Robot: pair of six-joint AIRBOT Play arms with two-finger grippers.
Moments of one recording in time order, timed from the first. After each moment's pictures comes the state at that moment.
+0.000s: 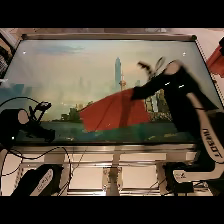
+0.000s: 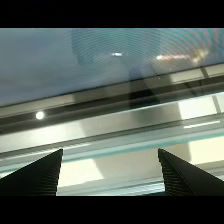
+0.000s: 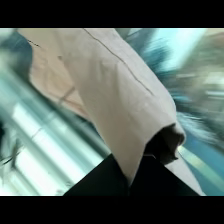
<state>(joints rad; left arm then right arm) 0.07 -0.82 0.66 1.62 -1.41 -1.23 0.12 -1.47 1.45 -0.99 1.43 1.32</state>
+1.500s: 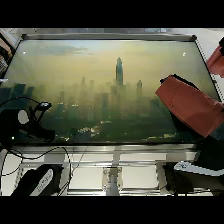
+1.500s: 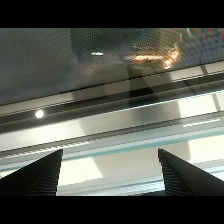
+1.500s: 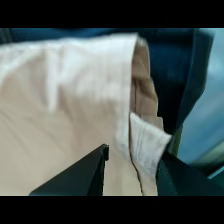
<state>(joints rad) 0.07 -0.82 0.66 1.62 -1.41 -1.23 -0.90 -1.35 1.29 -1.43 1.19 1.45</state>
